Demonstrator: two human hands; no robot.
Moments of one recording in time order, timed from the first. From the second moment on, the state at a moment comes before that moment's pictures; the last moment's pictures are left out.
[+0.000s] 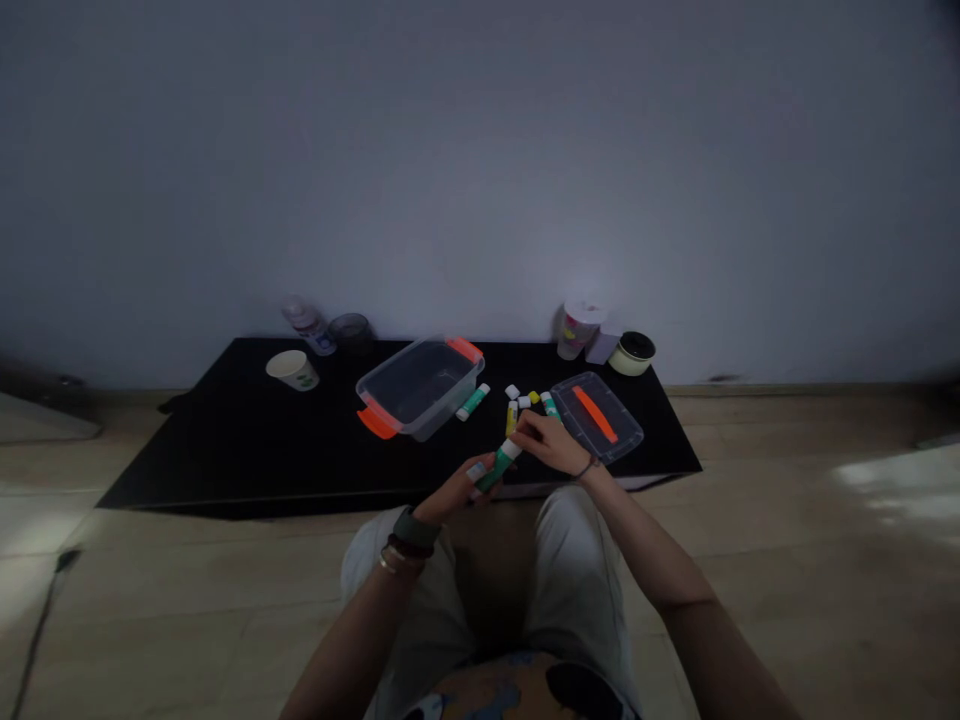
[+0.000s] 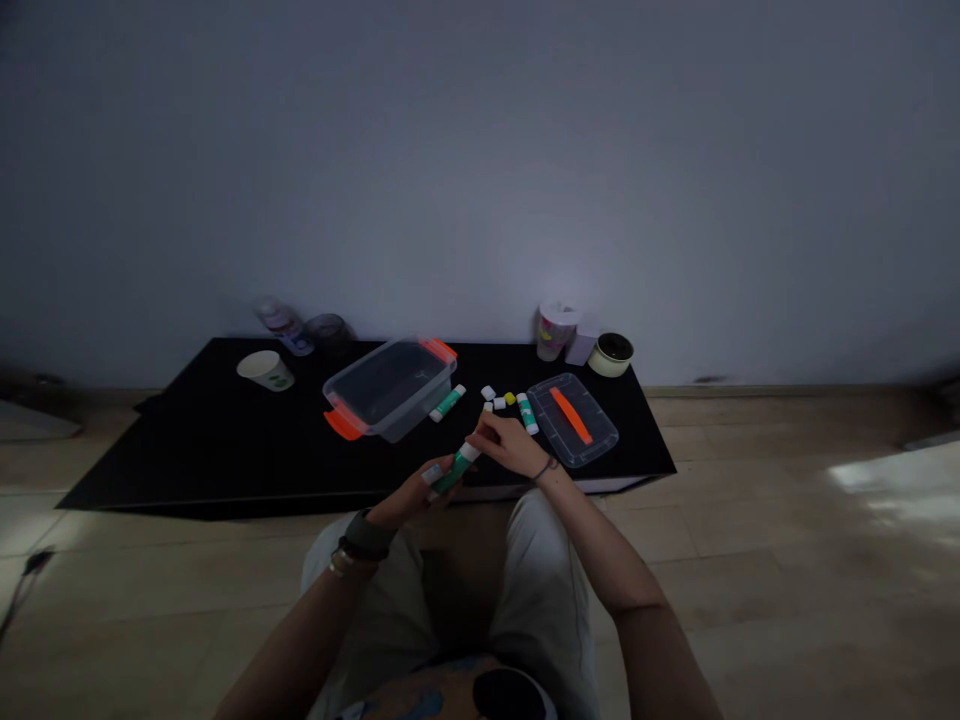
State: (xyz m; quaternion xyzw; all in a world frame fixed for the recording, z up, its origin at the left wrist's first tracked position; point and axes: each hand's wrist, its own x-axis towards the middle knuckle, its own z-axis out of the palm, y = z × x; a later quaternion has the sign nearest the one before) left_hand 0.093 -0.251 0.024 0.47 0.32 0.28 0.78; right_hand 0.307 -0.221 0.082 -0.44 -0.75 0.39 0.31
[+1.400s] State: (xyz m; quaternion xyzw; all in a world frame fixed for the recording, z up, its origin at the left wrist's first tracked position) left_hand 0.112 -0.251 0.043 0.64 0.50 0.24 0.53; right_hand 0.287 -0.211 0.061 -0.54 -0.73 0.33 0.26
